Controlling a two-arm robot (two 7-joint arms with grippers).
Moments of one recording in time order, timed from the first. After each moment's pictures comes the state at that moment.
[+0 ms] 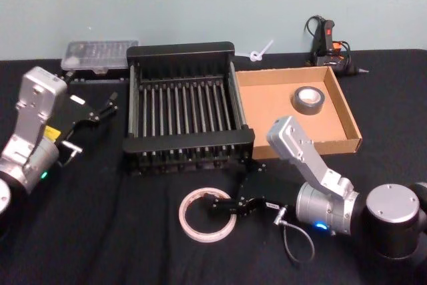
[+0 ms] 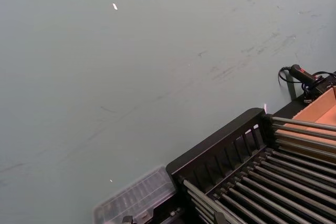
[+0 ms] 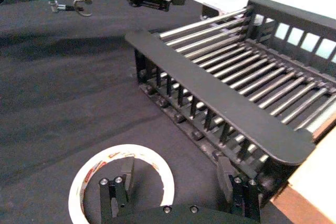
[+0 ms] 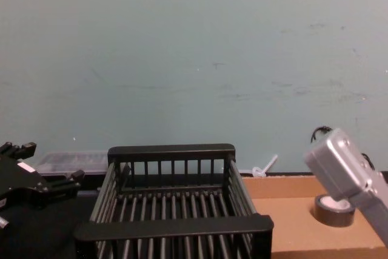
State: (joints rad) left arm -0.20 0.60 0.45 -1.41 -0.25 -0.12 0.03; right arm 0.22 0.42 -0.57 -1.44 0.25 0.13 0.55
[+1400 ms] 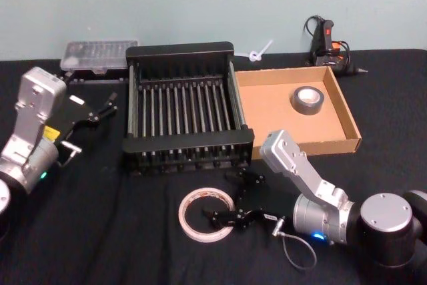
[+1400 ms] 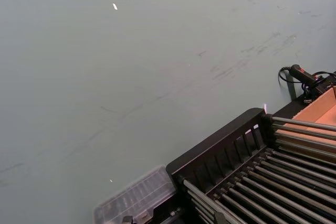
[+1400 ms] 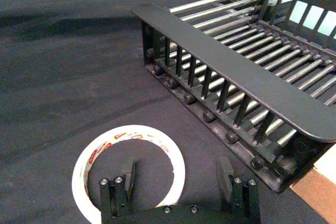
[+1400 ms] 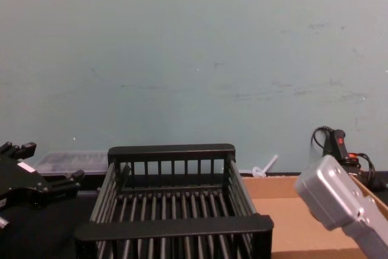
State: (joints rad) left arm -0.20 0.60 0.45 -1.41 -0.25 -0.12 0.03; right arm 0.22 0.42 -0.60 -1.40 0.23 0.12 0.55
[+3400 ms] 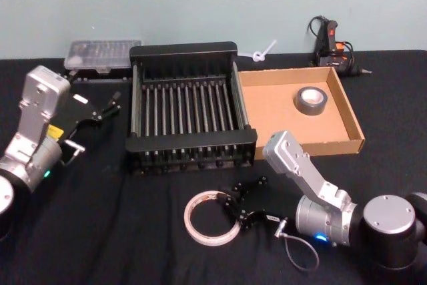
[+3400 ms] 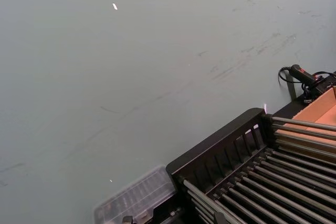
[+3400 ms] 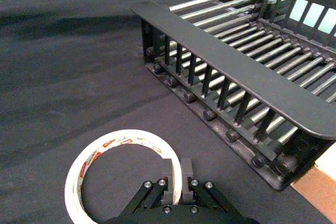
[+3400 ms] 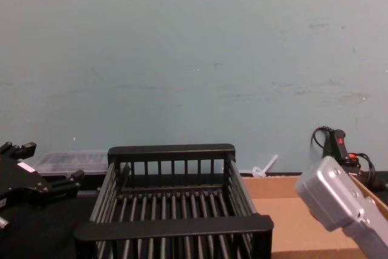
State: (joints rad) left arm -0.20 0.60 0.45 -1.41 -0.25 -0.12 0.03; right arm 0.21 0.42 -0.60 -1.40 0.23 0.12 0.55
